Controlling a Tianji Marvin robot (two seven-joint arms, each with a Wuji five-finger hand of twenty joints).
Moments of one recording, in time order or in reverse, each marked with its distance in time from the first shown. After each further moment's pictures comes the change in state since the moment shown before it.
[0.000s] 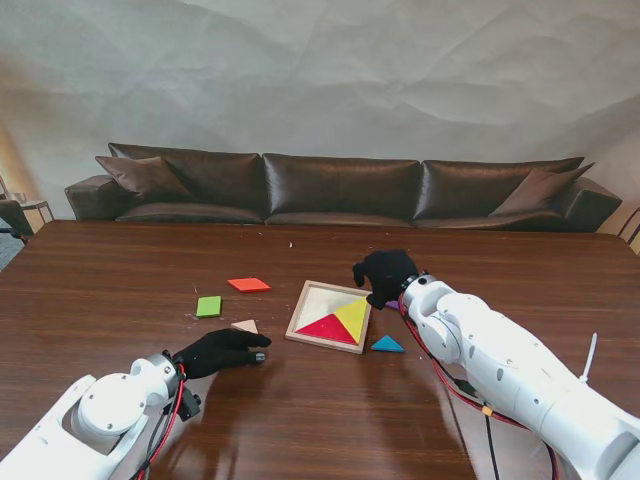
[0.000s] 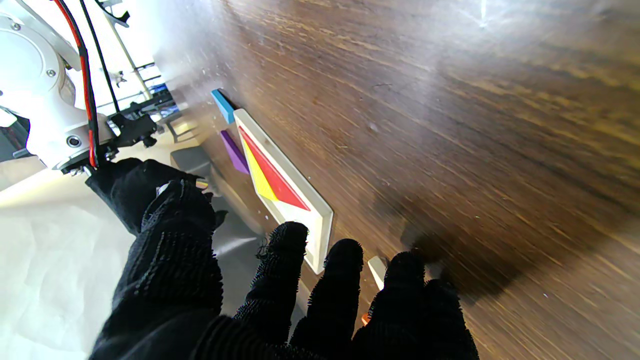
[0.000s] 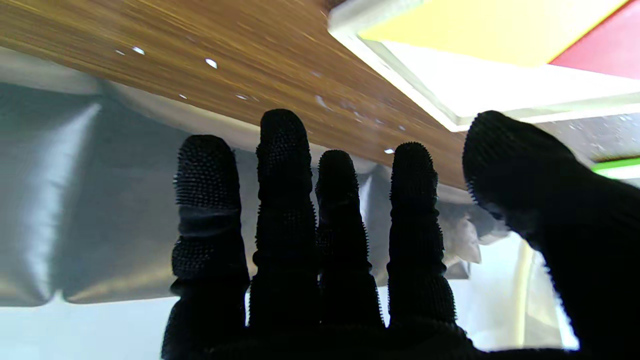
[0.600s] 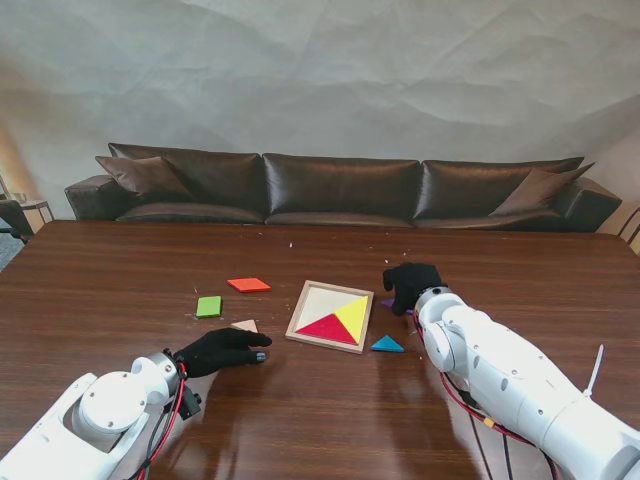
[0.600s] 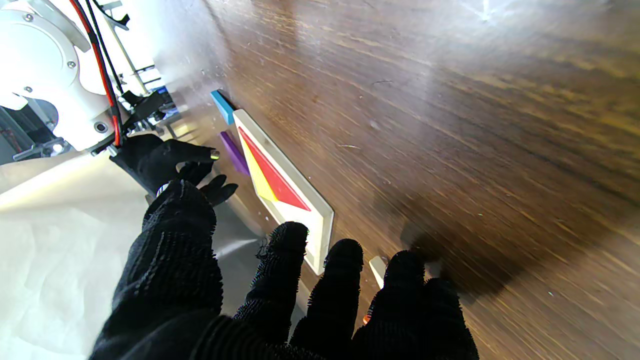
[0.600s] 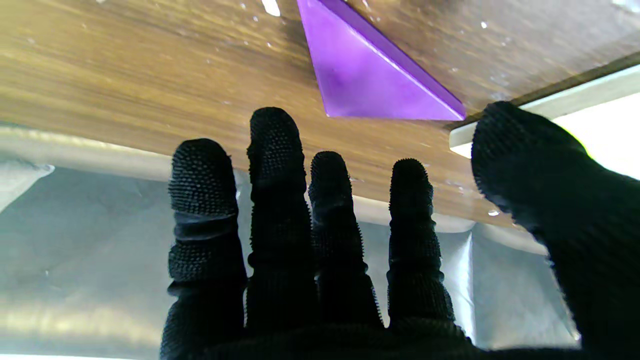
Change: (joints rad) left arm -0.010 0.001 0.005 0.006 0.001 -0.001 -0.005; right arm -0.047 0.005 0.021 0.005 0.065 0.262 0.105; left_hand 0.000 0.000 0.000 0.000 0.000 0.000 0.000 0.000 0.000 0.000 0.000 0.000 0.008 0.000 0.001 0.000 0.008 0.000 0.001 0.000; right_hand 0.000 -0.016 -0.026 0.000 -0.114 0.020 -0.055 0.008 -0.014 0.052 0.025 0.024 0.001 0.046 0.045 0.028 0.000 0.027 0.034 0.077
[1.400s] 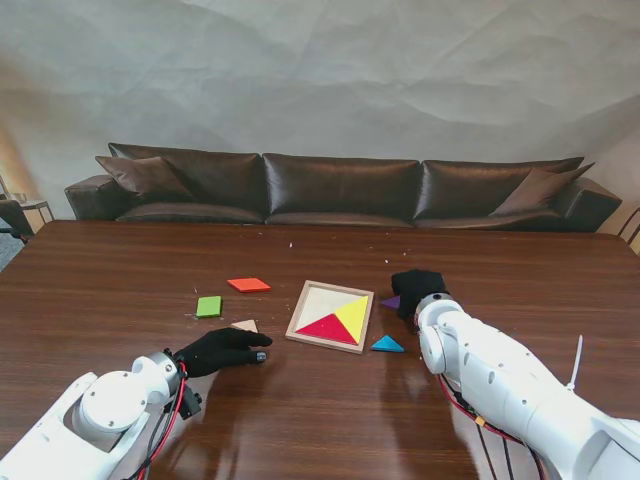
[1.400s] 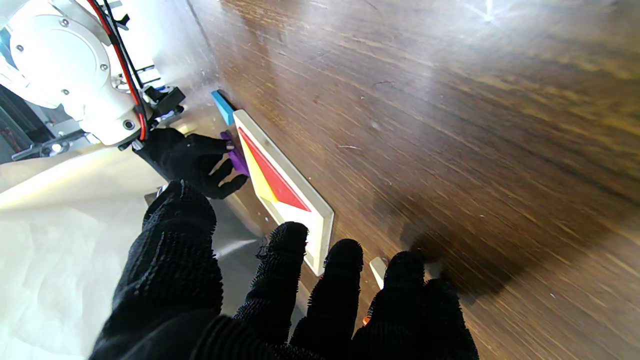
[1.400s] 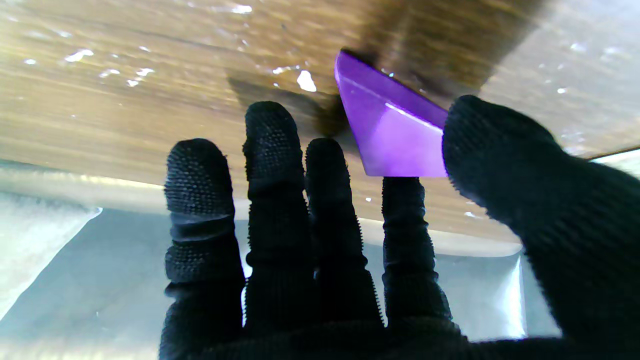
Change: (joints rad) left arm -0.002 0.000 0.002 -0.002 -0.002 0.007 -0.002; right arm 0.056 -0.069 -0.094 0.183 0.129 0.061 -0.088; left_hand 0.000 0.000 0.000 0.000 0.000 0.000 0.000 0.000 0.000 0.000 0.000 0.000 -0.002 0.000 0.000 0.000 -0.001 -0.001 -0.002 -0.006; right_hand 0.091 -0.063 0.027 0.000 -0.012 0.053 0.047 0.012 0.121 0.017 -0.003 -0.001 0.045 0.006 0.007 0.000 0.000 0.026 0.000 0.005
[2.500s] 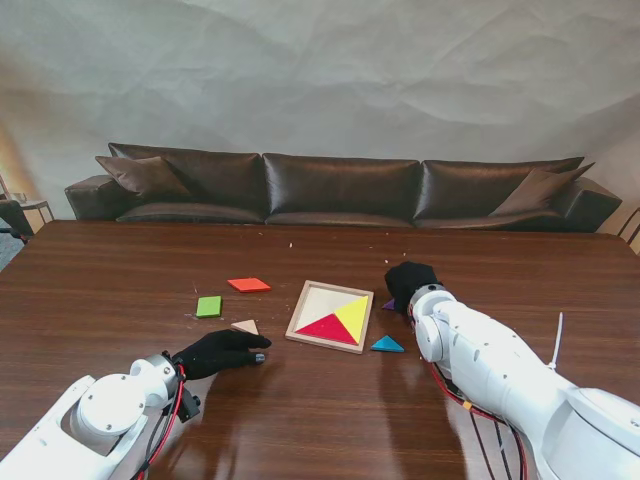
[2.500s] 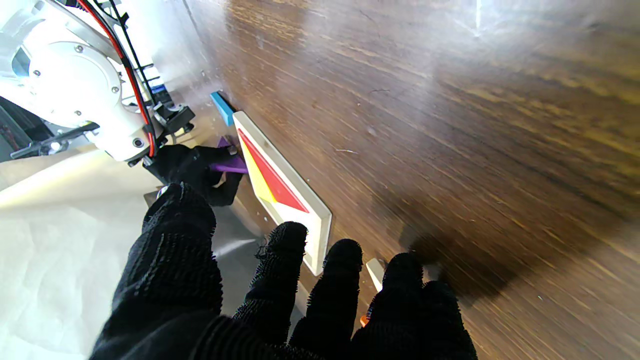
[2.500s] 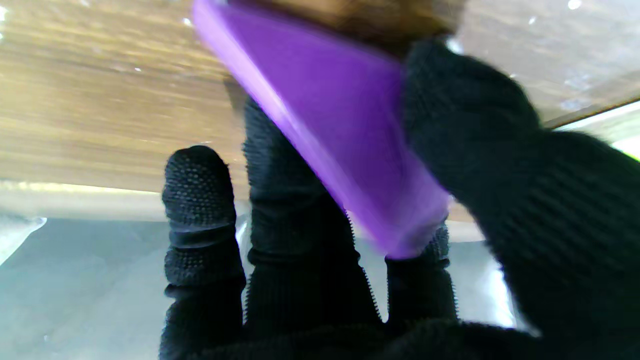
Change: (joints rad) left arm 0.019 0.000 -0.013 -0.013 0.002 0.002 0.000; right arm 0.105 -0.101 -0.104 0.234 0.141 -0.149 -0.089; left_hand 0.001 0.010 -0.001 0.000 0.002 0.000 0.000 0.000 0.000 0.000 0.000 0.000 -0.010 -0.003 0.000 0.000 -0.007 -0.004 -0.011 -0.012; right_hand 0.177 -0.276 0.034 -0.230 0.332 -0.082 0.490 0.313 0.089 0.075 -0.135 -0.073 0.160 -0.069 0.212 0.022 0.009 -0.002 0.113 0.027
